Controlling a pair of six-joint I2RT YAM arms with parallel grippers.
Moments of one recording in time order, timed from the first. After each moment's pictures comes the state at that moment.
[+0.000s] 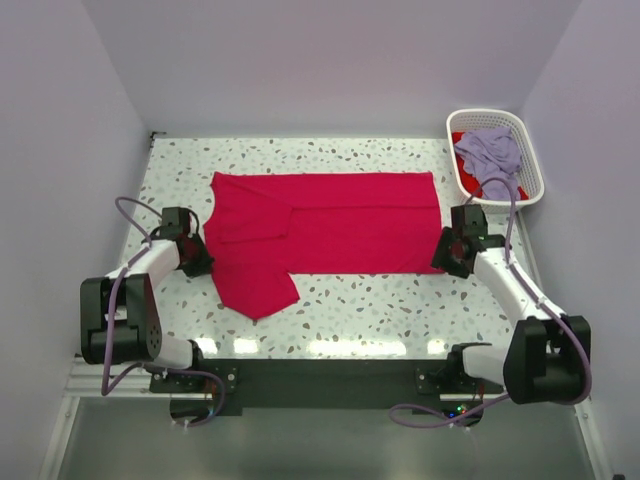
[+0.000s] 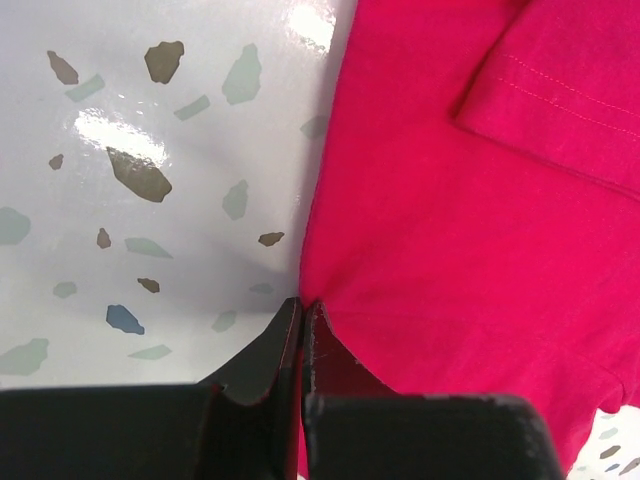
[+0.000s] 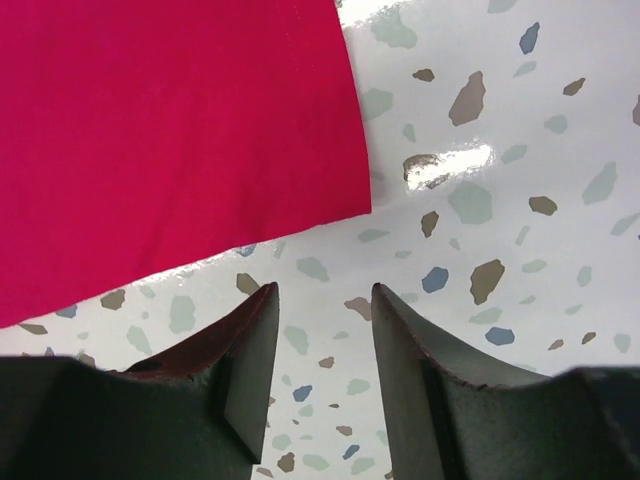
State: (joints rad) left arm 0.11 1.43 0.70 -0.42 0.04 -0.45; right arm 0.07 1.22 0.77 -0.63 0.14 0.43
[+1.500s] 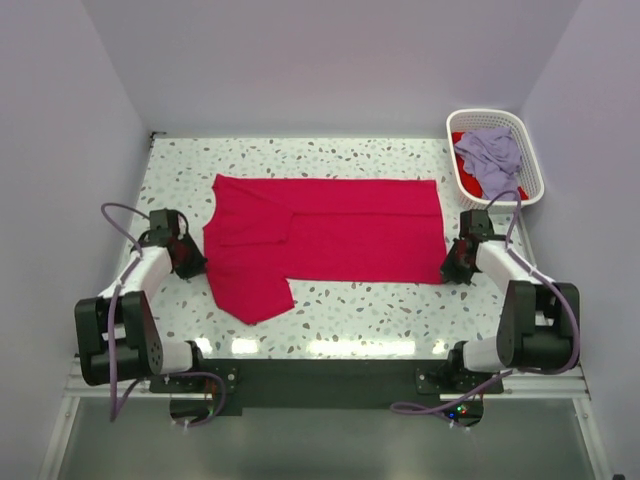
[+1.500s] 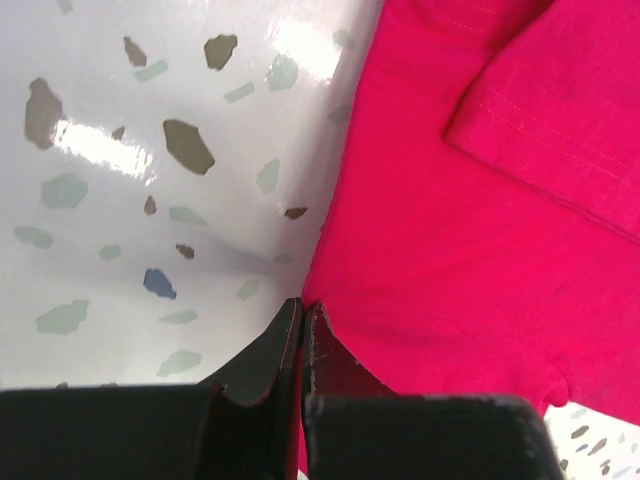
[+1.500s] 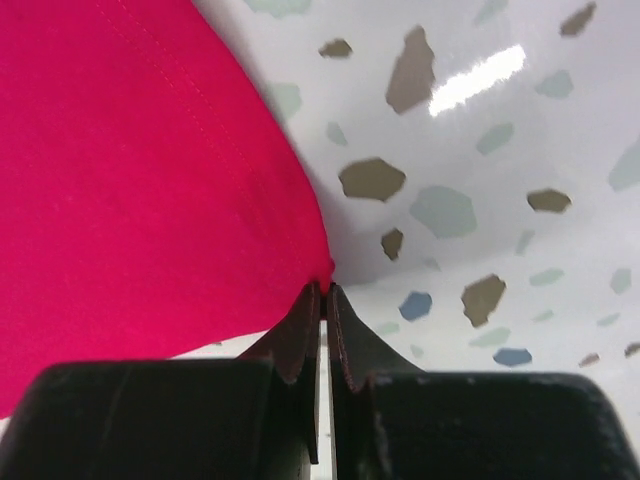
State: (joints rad) left arm 0.16 1.35 0.69 -0.45 0.08 -0.44; right arm -0.07 1.42 0.73 -0.54 0.06 0.51
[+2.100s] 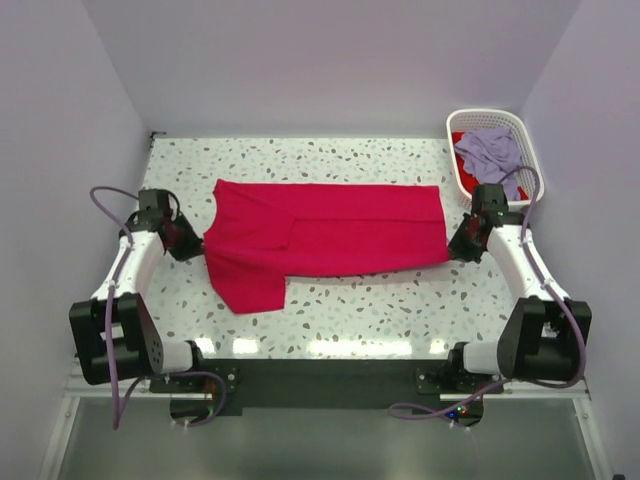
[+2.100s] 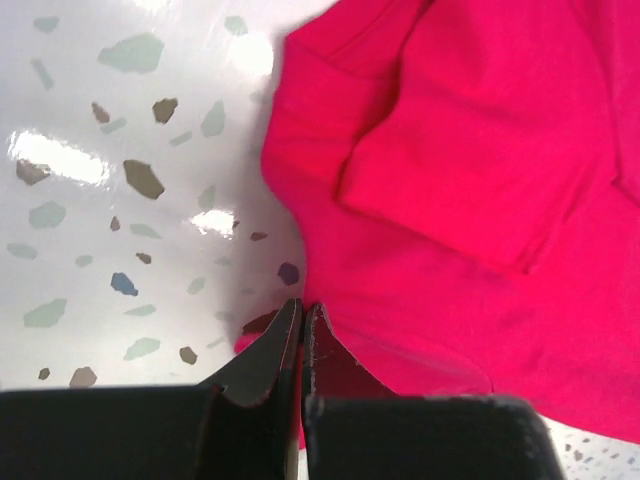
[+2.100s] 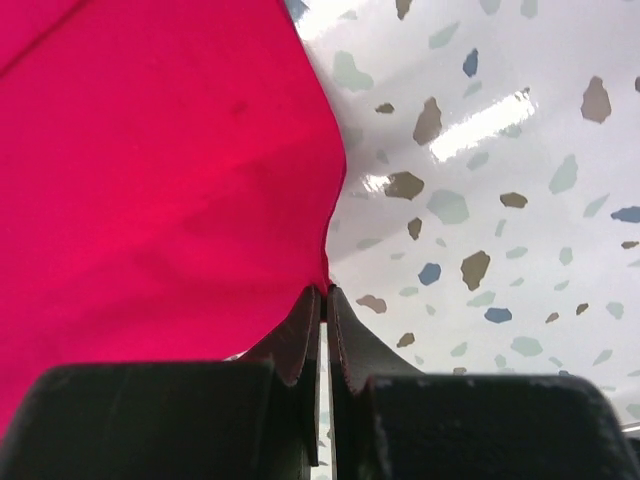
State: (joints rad) left arm 0.19 1.32 0.86 -0.61 0.15 -0.47; right arm -0.08 1.32 0.96 -0.79 0.06 0.50
